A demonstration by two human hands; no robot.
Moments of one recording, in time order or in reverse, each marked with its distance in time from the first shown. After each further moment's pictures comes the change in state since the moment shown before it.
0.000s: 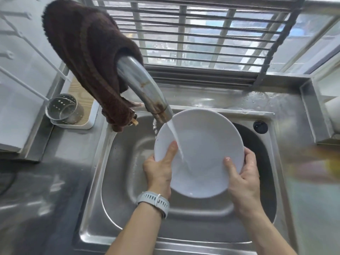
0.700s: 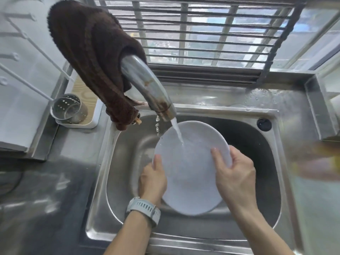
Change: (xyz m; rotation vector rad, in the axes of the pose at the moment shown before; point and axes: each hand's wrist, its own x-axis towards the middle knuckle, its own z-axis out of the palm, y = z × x) left_hand 0.000 0.000 -0.039 0.854 0.050 -0.085; right_hand -0.021 -0.055 0.028 -0.361 0.016 -0.016
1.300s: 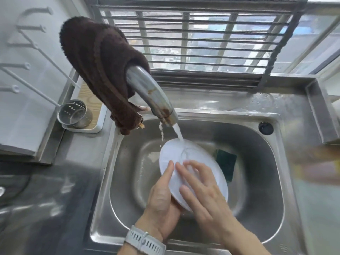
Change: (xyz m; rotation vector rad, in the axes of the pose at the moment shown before) left_hand -0.061 0.010 -0.017 -1.026 -0.704 -0.161; right_hand -0.037 0.017 0.017 -0.161 -0.592 -0.432
